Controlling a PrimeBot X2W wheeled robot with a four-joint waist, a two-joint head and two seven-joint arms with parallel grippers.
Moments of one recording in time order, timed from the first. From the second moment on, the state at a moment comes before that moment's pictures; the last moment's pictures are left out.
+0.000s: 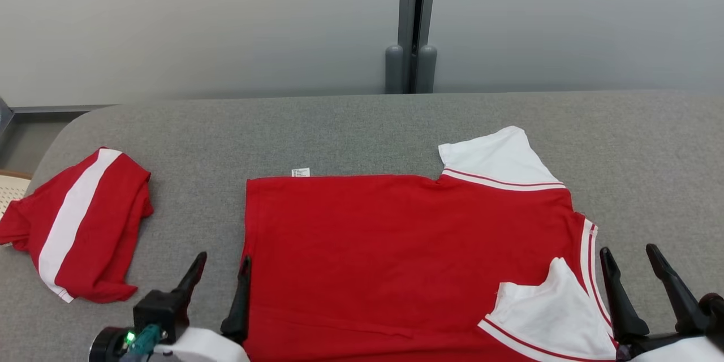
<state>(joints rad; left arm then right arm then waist) 0.04 0.29 -0.38 0.04 -0.42 0.21 -0.10 0.18 -0.17 0.01 -0.09 0.27 0.13 -0.01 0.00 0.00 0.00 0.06</state>
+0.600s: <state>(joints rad) -0.59 0.19 -0.31 0.82 -0.58 0.00 -0.05 0.00 -0.15 0.07 -0.04 0.26 0.13 -0.06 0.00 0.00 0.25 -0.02</state>
